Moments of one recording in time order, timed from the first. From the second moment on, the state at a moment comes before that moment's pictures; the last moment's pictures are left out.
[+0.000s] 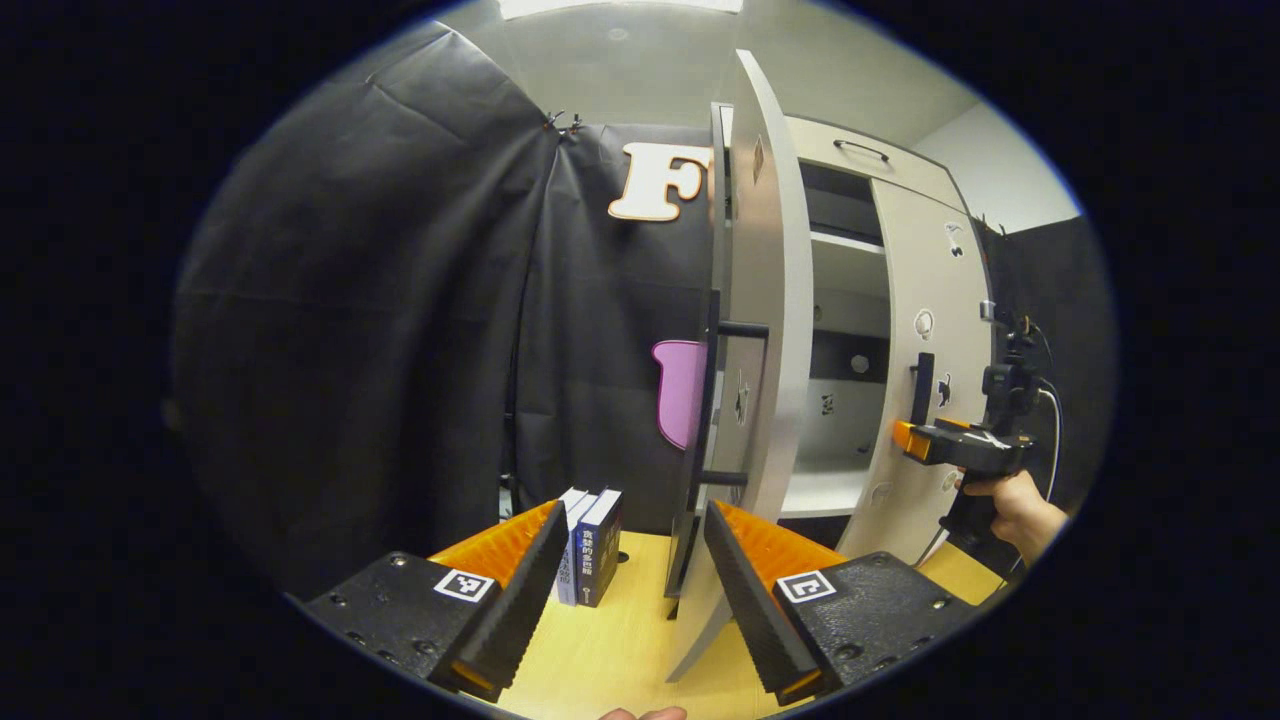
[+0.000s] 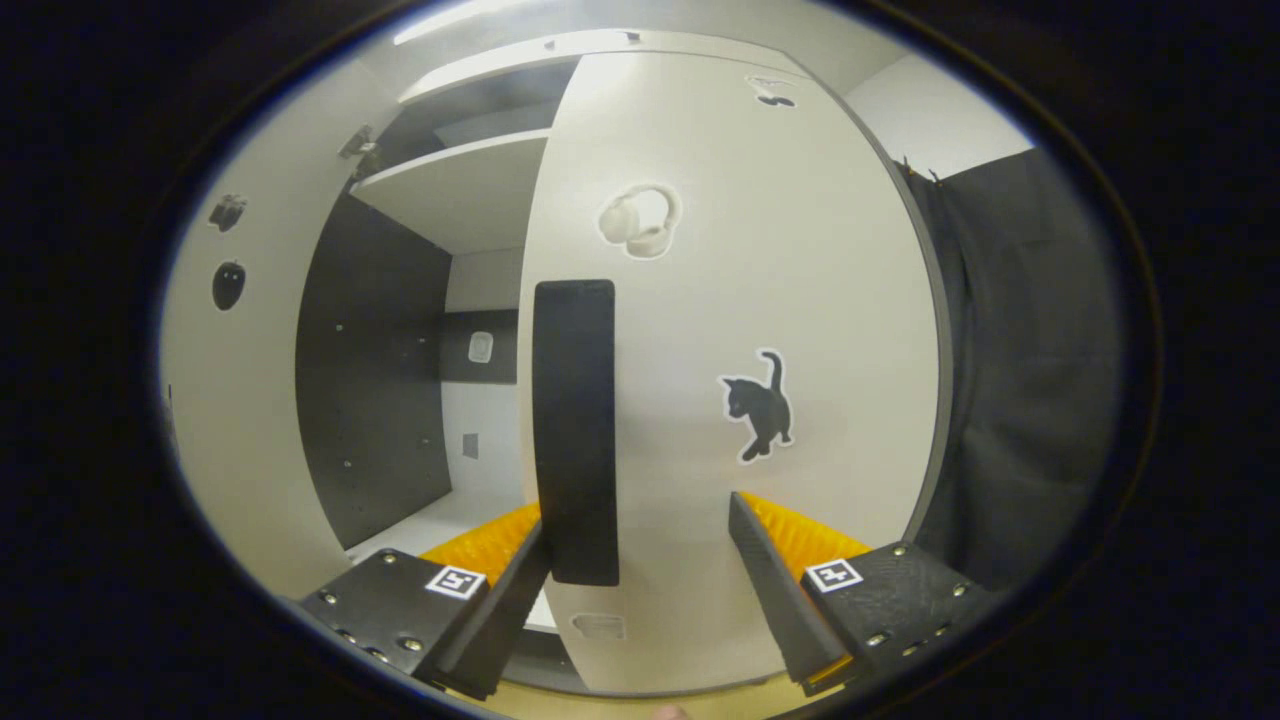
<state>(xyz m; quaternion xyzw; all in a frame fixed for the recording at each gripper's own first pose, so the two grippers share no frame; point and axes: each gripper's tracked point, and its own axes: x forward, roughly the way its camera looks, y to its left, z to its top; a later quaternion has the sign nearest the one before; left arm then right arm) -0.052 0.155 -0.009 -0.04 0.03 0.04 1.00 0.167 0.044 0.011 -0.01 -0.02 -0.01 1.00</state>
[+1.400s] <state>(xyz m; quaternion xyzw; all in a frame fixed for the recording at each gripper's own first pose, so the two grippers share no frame) -0.014 0.066 -0.001 0.00 0.03 -0.08 1.00 0.076 0.012 0.007 0.03 0.01 0.04 1.00</state>
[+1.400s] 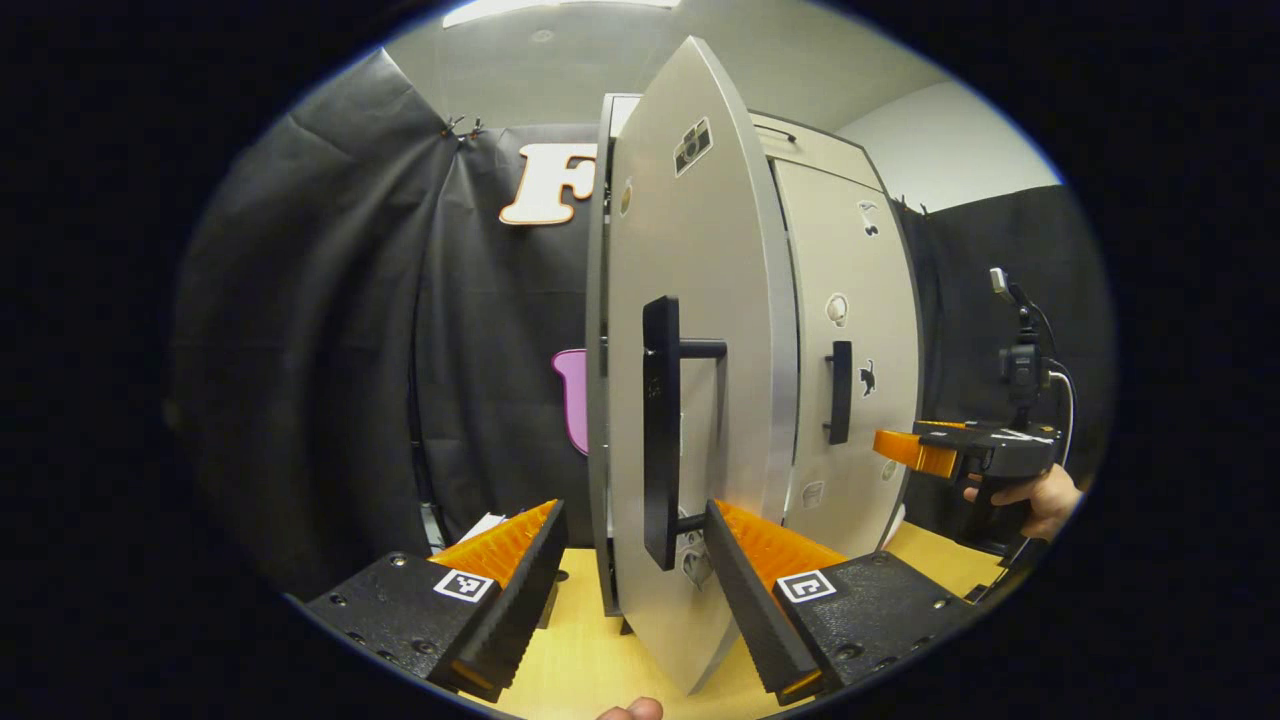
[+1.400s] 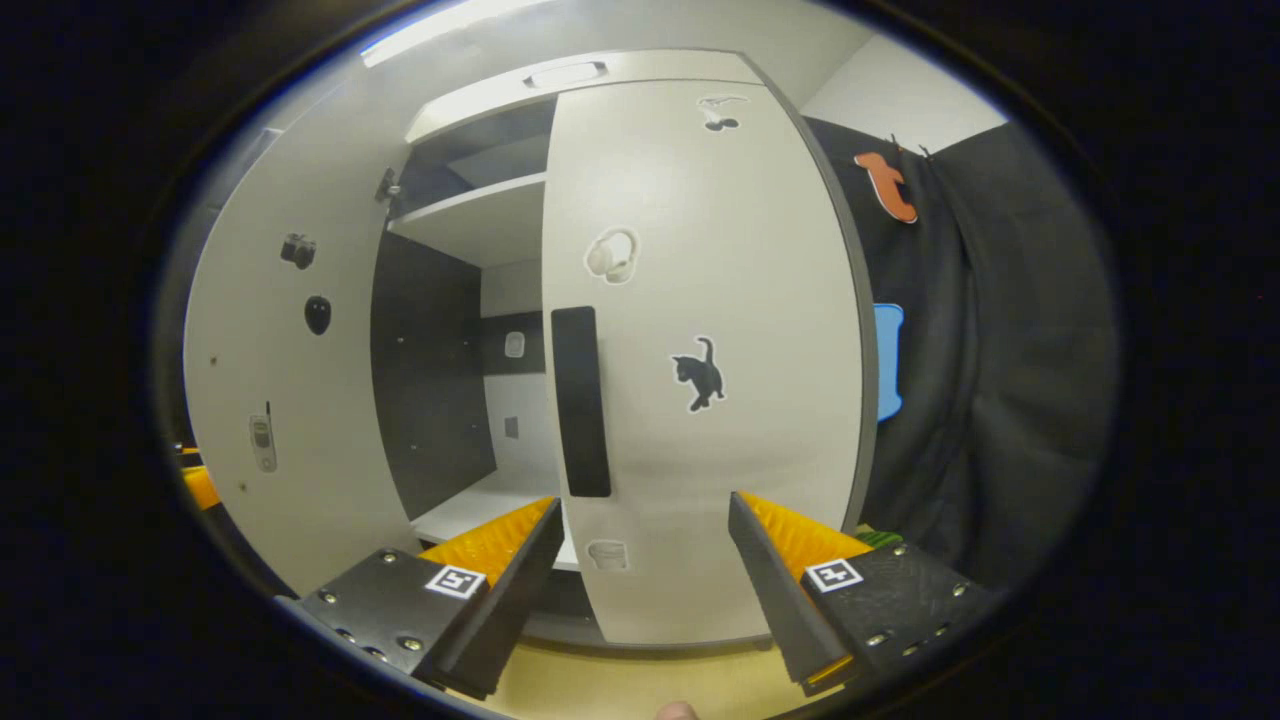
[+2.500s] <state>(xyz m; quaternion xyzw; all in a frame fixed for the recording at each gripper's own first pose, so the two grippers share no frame) 0.051 -0.038 -0.009 0.01 0.01 -0.13 0.99 0.062 -0.065 -0.002 0.06 0.03 0.00 1.00</state>
